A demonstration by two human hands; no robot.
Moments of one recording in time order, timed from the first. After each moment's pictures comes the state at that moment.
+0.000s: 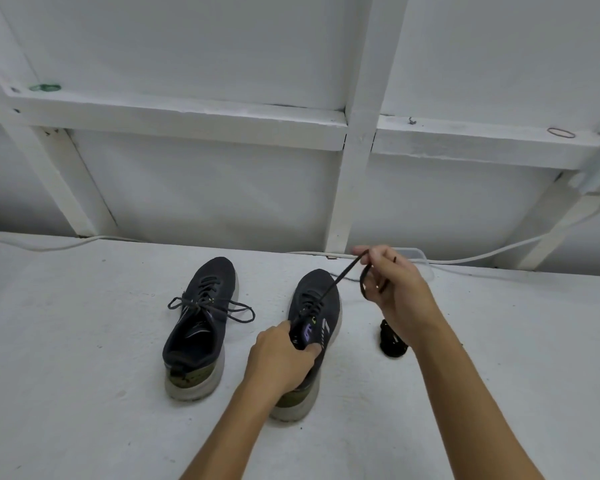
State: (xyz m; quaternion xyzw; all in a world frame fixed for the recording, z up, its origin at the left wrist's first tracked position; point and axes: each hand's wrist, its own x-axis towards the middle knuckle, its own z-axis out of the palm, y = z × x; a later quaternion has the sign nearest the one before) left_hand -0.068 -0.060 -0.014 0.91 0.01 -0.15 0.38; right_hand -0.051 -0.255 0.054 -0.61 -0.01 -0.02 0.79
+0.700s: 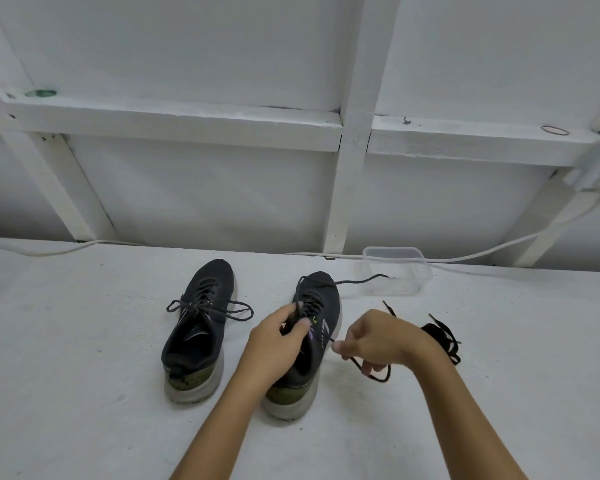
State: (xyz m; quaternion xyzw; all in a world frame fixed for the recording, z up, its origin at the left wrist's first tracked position) left_hand -0.058 -0.053 -0.013 0.82 0.01 -0.14 0.55; right_hand -0.064 -0.262 0.020 -0.91 0.06 0.29 0.29
